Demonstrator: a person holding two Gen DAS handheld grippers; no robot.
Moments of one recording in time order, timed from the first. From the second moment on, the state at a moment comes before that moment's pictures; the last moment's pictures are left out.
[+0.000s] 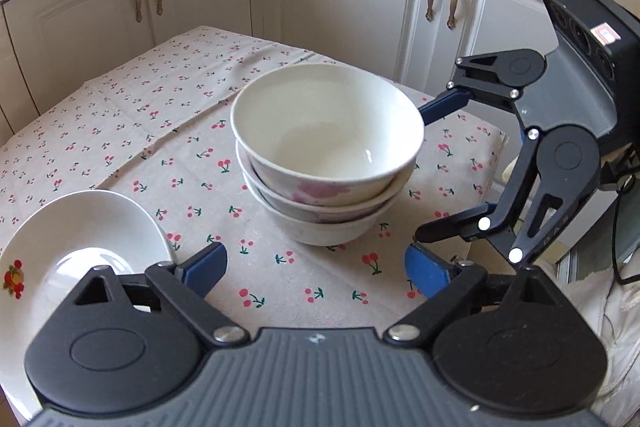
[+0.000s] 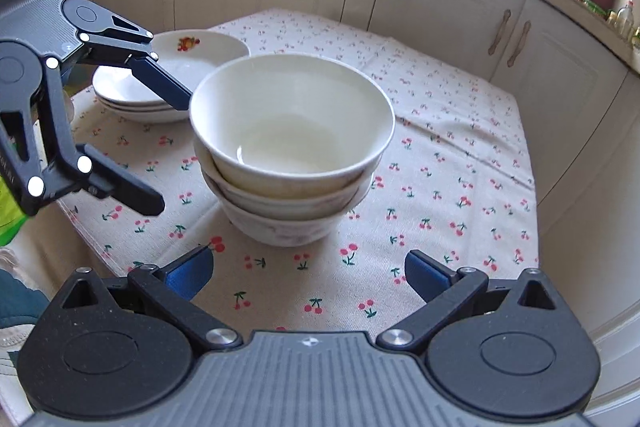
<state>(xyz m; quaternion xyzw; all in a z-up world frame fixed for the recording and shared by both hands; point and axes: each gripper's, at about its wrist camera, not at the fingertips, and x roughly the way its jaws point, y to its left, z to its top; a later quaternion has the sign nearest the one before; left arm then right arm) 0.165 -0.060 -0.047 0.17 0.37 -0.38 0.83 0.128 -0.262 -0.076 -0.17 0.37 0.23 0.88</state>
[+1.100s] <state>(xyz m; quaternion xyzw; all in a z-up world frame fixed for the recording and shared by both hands) 0.214 -0.080 -0.065 0.23 0.38 -0.46 0.77 0.171 -0.253 -0.071 -0.23 0.37 0.35 0.83</state>
